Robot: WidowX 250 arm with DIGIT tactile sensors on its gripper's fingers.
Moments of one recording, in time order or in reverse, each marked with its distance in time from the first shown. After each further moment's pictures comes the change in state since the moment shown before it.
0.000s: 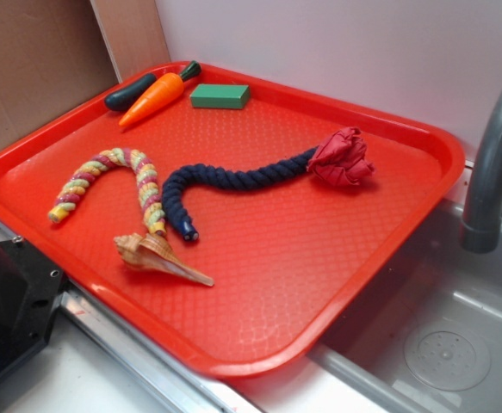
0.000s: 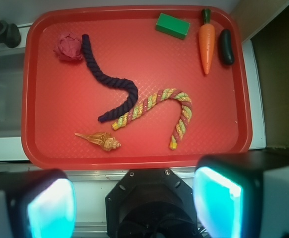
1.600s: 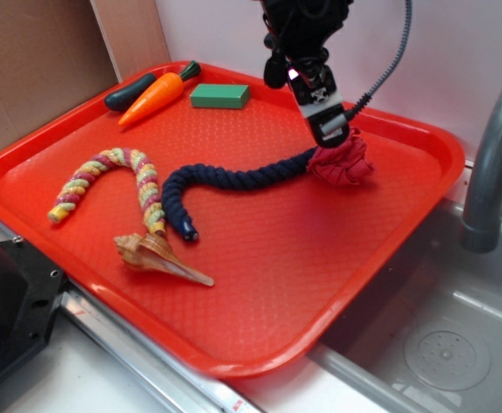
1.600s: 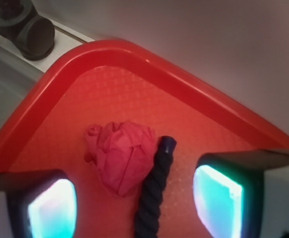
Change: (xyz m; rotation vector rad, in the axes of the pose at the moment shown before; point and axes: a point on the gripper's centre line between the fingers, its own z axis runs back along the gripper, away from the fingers) arm 0.156 -0.087 -0.179 -0.058 -0.160 -0.583
